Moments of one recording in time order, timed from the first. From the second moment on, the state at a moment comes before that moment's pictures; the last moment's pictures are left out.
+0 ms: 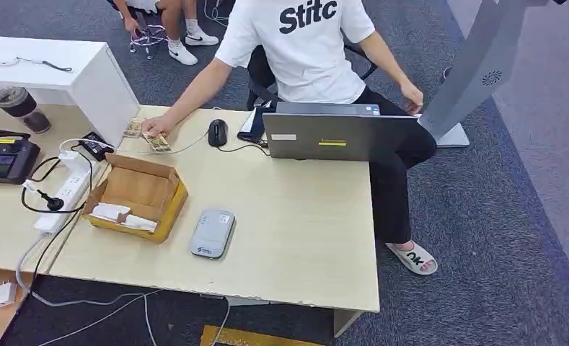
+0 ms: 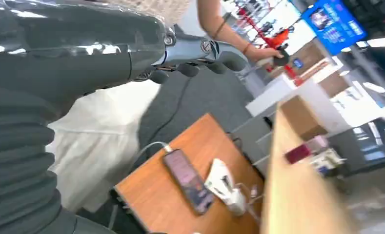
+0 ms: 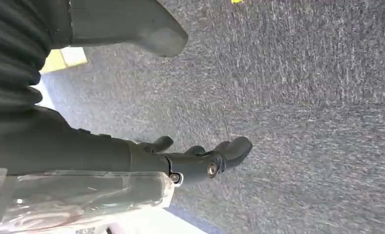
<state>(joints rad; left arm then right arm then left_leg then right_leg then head) 0.08 -0.21 1.20 -1.34 -0.40 0.39 -0.70 -0.01 0.11 -0.43 -0.22 0.68 -0.39 0.06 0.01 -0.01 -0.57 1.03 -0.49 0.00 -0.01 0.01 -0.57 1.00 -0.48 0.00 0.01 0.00</state>
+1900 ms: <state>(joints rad) -0.16 0.16 0.38 -1.44 -0.72 0.44 -0.37 -0.05 0.10 -0.45 -0.22 0.92 -0.32 0.12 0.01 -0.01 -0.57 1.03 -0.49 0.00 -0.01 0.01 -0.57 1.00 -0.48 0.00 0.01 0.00</state>
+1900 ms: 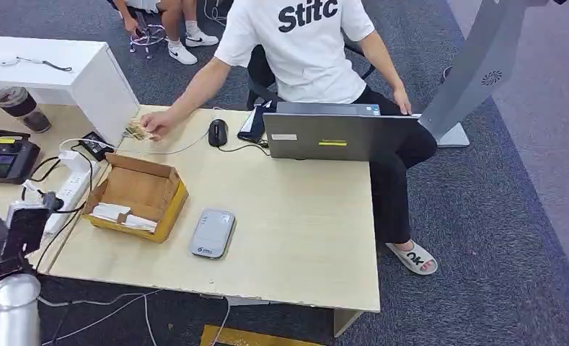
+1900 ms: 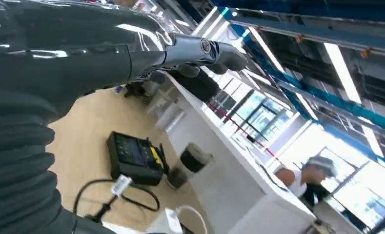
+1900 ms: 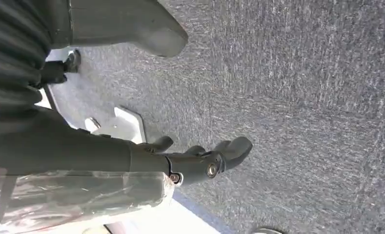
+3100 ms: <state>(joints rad) -0.26 0.16 0.07 -1.39 -0.90 0.60 -0.28 -0.06 0.09 -0.45 -0.22 0.98 -0.30 0.12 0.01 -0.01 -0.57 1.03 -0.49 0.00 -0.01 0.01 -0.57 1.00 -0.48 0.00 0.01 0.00</state>
